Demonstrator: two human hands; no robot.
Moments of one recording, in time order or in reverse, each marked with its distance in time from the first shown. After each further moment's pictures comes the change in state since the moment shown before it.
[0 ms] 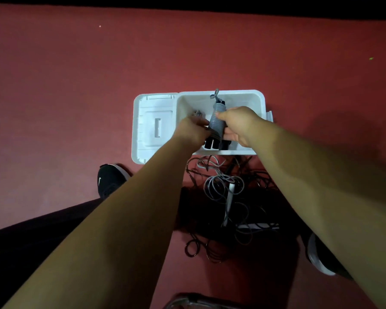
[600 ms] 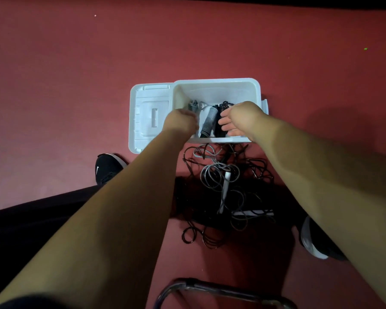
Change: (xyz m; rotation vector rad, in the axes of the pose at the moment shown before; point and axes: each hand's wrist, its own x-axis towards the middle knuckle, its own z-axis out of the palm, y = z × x) left_hand -0.003 -0.016 -0.005 -0.151 0.124 -0.071; right_hand -0.024 0.010 -0.025 -0.209 -0.016 0.071
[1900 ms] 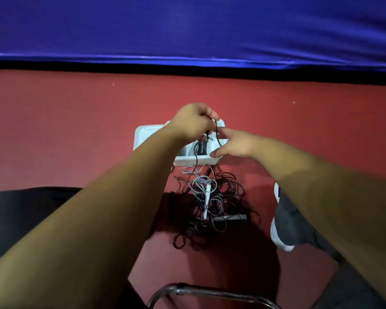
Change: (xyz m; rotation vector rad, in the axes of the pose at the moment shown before) left_hand -0.222 0.109 -0.021 0.209 -0.280 0.605; right_hand -0.196 0.020 -0.056 -0.705 -0.003 -0.447
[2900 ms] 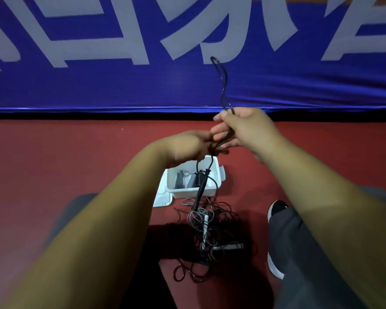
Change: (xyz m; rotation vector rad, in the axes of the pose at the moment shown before) left_hand -0.056 0.092 -0.025 -0.080 -0.425 0.048; right_hand -0.148 -0.105 -0.079 0.741 0.472 -0.285
